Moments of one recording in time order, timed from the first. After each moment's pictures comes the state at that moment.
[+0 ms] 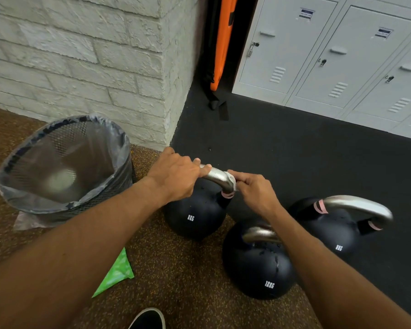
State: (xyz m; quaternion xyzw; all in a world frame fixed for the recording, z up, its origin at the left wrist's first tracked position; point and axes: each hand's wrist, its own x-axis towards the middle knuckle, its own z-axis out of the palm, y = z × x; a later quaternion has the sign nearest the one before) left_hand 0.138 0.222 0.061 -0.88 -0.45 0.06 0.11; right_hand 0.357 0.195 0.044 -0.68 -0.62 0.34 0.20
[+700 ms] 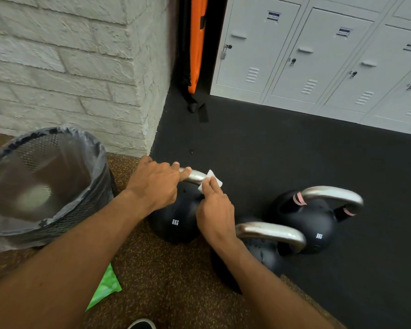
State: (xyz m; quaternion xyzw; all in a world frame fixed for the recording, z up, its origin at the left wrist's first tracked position) left_hand 0.144 0.219 0.056 -0.86 -0.49 0.08 0.11; right_hand 0.293 0.149 0.029 -0.71 -0.65 0.20 0.21
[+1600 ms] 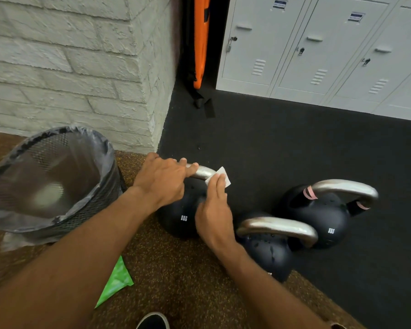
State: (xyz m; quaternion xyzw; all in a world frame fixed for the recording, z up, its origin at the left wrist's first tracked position) left_hand 0.145 0.216 0.063 -0.86 -0.50 0.07 0.09; right_hand 0.280 0.138 0.011 -0.68 -0.61 0.30 0.27
